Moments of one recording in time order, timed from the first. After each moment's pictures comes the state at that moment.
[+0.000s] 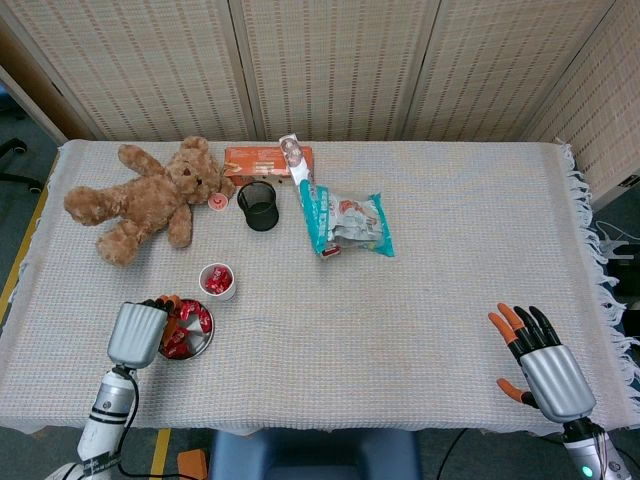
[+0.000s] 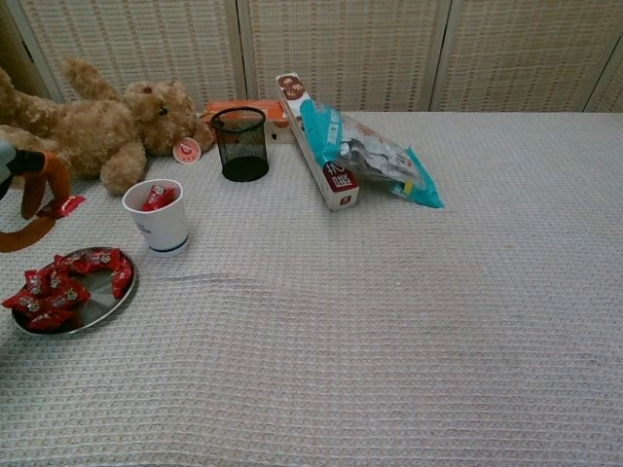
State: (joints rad) left arm -0.33 -1.57 -0.17 -1.38 1.57 1.38 0.52; right arm 0.08 -1.13 -0.06 -1.64 -1.72 1.48 -0.13
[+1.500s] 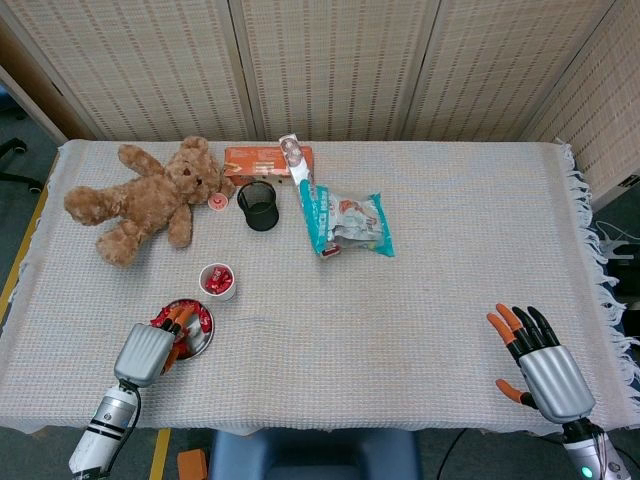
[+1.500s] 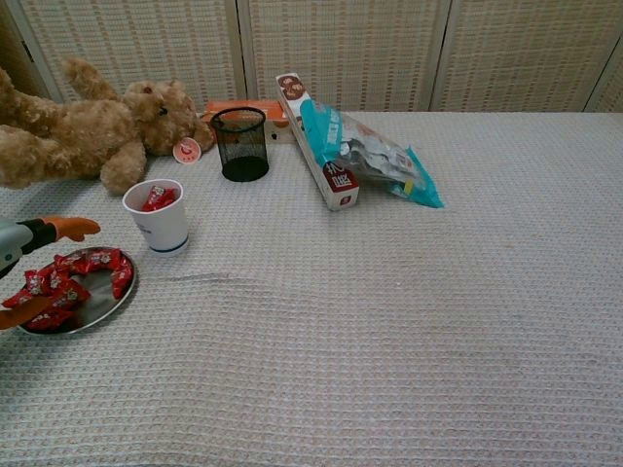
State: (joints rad) left arm -0.34 -1.51 0.02 -1.43 1.44 1.28 0.53; right arm 0.08 -1.13 -0.06 -1.64 -1.74 1.49 -0.13
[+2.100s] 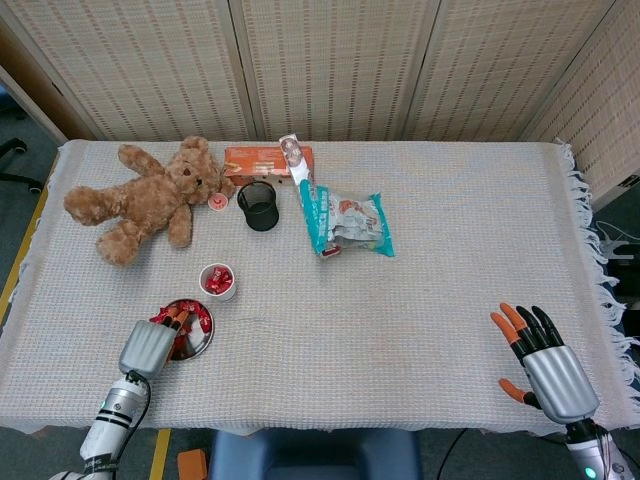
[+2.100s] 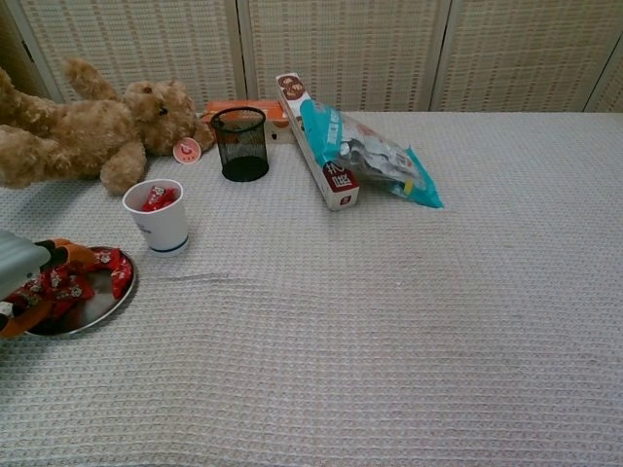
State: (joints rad) left arm -0.36 -1.58 -0.01 -1.32 1.35 1.21 0.64; right arm 0.07 -1.12 -0.06 -1.64 -1.73 1.49 -0.12
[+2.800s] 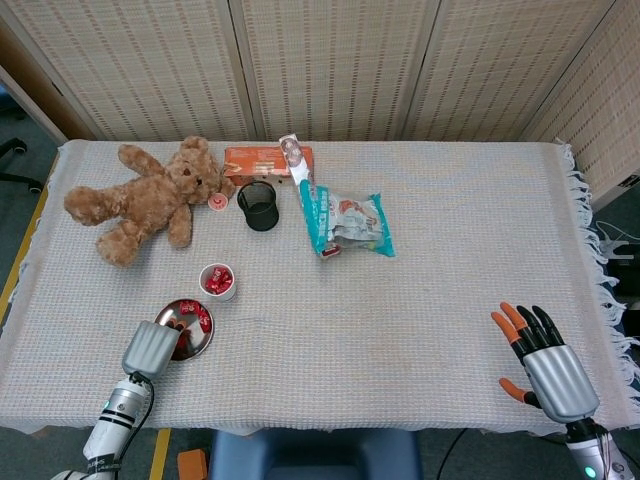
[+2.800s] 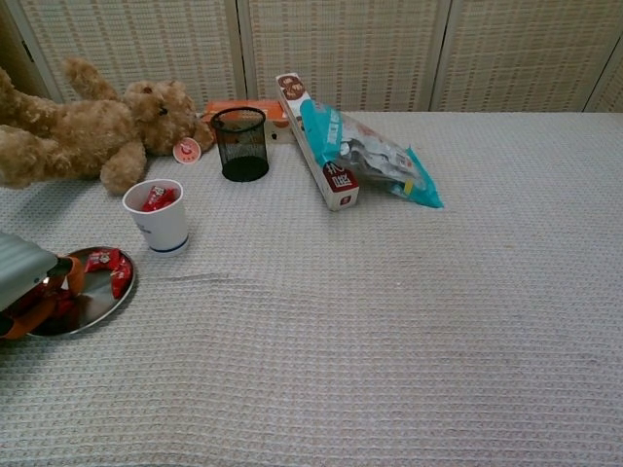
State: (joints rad) left arm -0.36 -1.60 0.00 -1.28 1.37 1.21 0.64; right arm 0.07 -1.12 -0.06 -1.64 -1.73 1.49 -0.12
